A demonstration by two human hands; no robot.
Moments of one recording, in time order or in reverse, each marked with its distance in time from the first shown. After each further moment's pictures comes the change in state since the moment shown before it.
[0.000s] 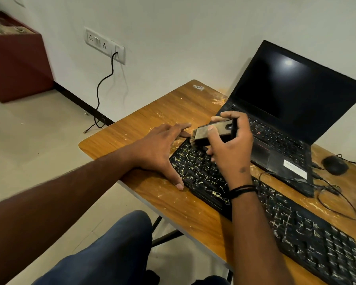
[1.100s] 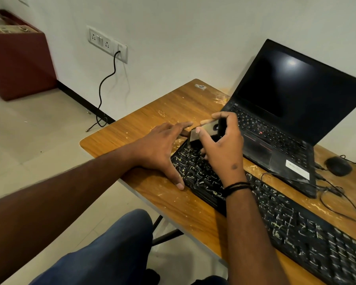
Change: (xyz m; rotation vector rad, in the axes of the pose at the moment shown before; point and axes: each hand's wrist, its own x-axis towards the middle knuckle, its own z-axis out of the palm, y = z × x) left_hand 0.003 -0.001 0.001 0.021 0.004 -0.014; right_hand 0.001 0.006 0.010 -0.140 -0.116 0.011
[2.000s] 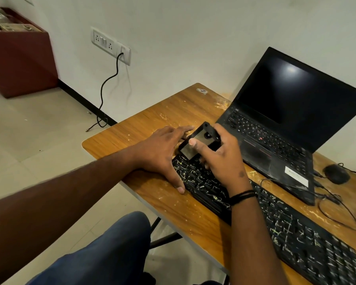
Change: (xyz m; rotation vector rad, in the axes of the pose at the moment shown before) left_hand 0.000 -0.001 -0.001 0.012 -0.005 -0.001; right_hand -0.004 -0.007 -0.006 0.074 -0.234 -0.046
